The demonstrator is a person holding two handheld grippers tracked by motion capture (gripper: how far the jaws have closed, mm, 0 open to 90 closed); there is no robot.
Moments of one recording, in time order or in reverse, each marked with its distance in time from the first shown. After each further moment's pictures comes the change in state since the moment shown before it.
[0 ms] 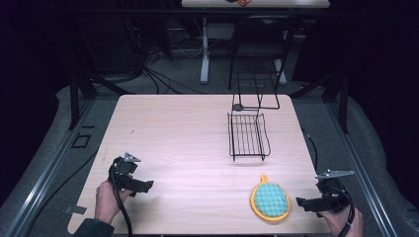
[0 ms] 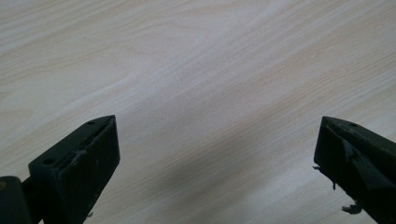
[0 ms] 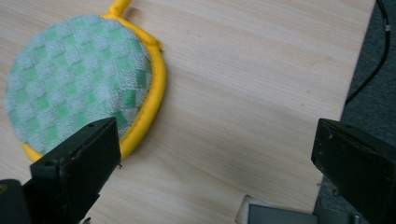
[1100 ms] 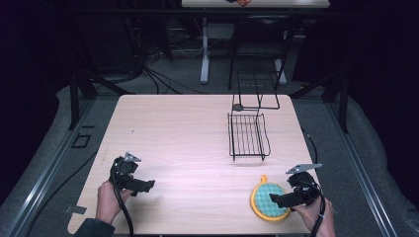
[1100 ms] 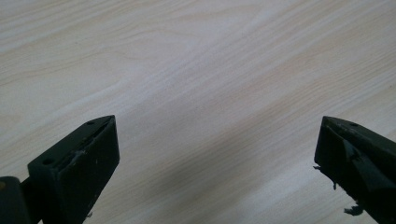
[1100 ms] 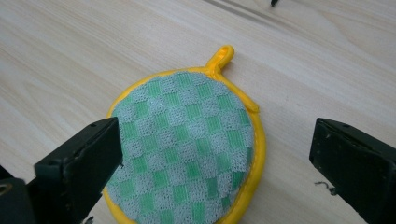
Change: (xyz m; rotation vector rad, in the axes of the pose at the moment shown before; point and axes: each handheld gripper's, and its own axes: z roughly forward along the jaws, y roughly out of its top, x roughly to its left) left arm -0.001 0.001 0.001 -0.028 -0.031 -0.017; right arm 0.058 0.035 0.024 -0.024 0.103 -0.130
